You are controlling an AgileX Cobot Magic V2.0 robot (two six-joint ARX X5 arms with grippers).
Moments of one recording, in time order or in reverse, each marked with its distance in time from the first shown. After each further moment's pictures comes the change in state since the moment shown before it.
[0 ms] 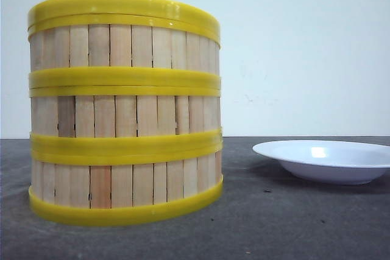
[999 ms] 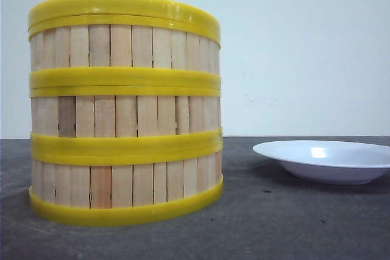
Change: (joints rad) left arm 0.035 -0.797 -0.889 0.584 0.045 -0.104; right arm 0.000 0.000 0.000 0.133 0.000 0.000
